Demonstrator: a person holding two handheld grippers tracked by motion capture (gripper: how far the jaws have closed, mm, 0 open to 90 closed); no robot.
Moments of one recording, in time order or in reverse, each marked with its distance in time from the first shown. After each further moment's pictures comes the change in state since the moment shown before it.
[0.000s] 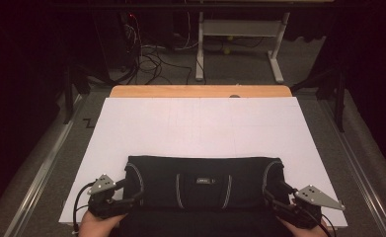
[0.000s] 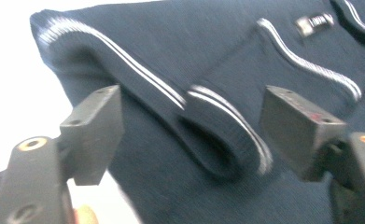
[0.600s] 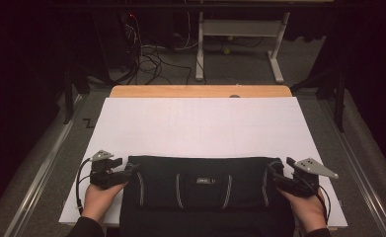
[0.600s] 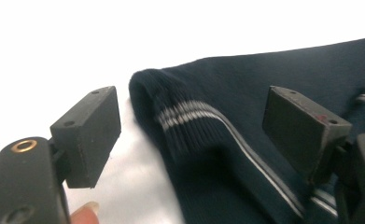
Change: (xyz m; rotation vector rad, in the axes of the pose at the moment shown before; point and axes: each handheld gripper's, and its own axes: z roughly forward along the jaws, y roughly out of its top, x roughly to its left) left arm 0.052 0.039 0.036 0.033 0.089 -0.124; right arm -0.040 0.036 0.046 0.009 -0.148 0.015
